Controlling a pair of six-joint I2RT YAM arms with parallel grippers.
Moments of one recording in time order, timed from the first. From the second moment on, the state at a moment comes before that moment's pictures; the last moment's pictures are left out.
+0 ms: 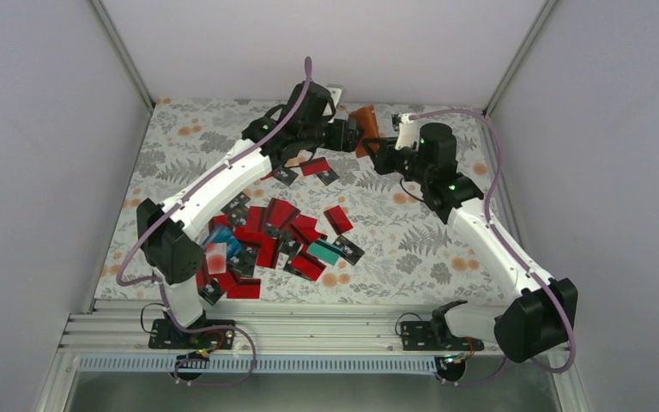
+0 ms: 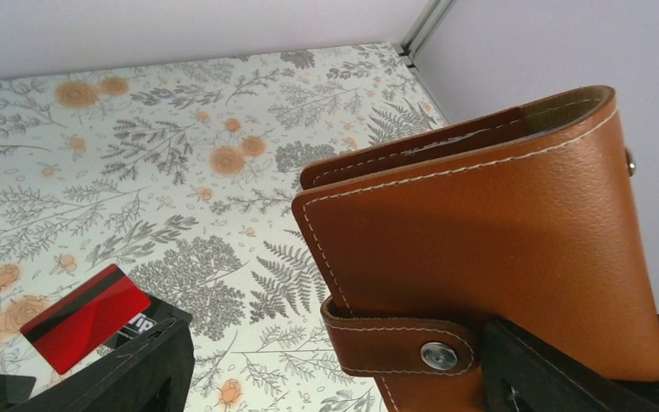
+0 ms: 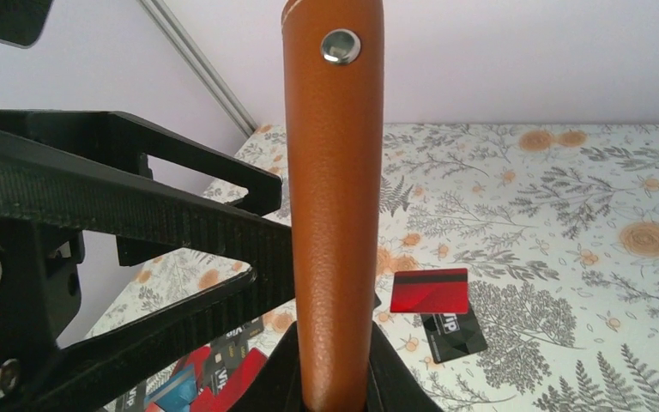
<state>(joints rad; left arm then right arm) -0.72 1.81 1.87 -0.62 0.06 -0.43 0.37 1.24 1.07 -0.15 -0.37 0.36</state>
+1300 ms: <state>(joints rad) -0.59 1.71 1.50 -0.63 -0.21 -0.40 0.38 1.25 1.12 -0.23 -0.23 0.37</state>
